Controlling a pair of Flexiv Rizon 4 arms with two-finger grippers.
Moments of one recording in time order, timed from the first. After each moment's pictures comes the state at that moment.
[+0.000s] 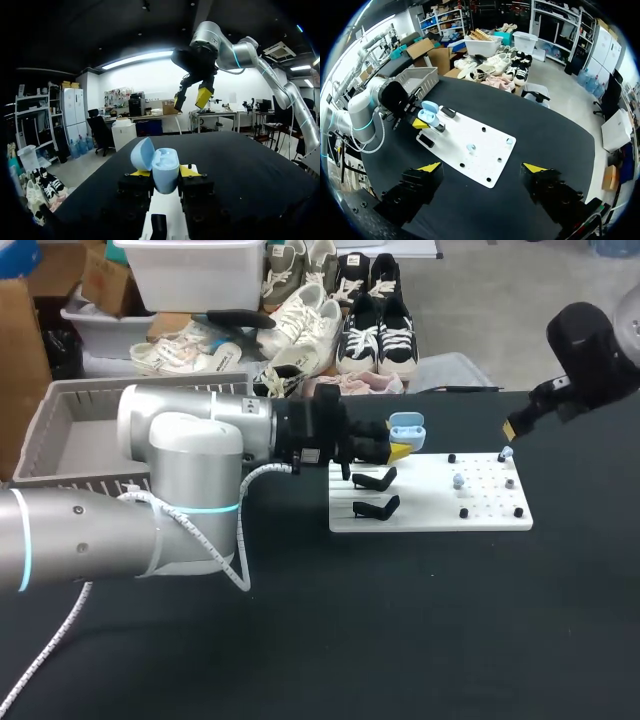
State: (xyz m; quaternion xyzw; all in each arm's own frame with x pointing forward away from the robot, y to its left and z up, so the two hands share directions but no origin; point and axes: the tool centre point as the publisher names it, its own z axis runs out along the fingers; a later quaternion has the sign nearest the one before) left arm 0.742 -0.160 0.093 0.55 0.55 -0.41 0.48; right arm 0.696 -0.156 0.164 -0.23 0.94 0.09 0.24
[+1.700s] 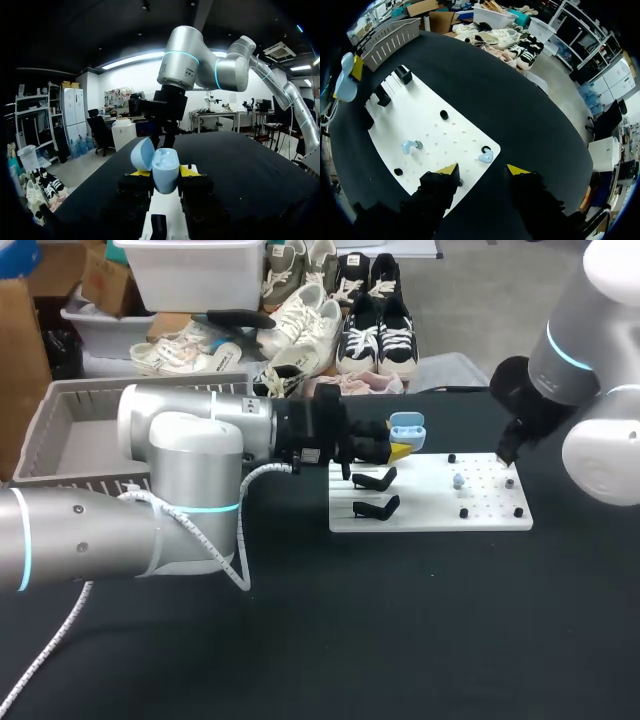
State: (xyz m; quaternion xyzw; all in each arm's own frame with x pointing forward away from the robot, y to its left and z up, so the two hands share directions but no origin) left arm 0.742 -0.160 0.093 0.55 0.55 -0.41 0.48; right arm 0.782 -0.176 0.036 -0.33 0.93 -0.03 0.16
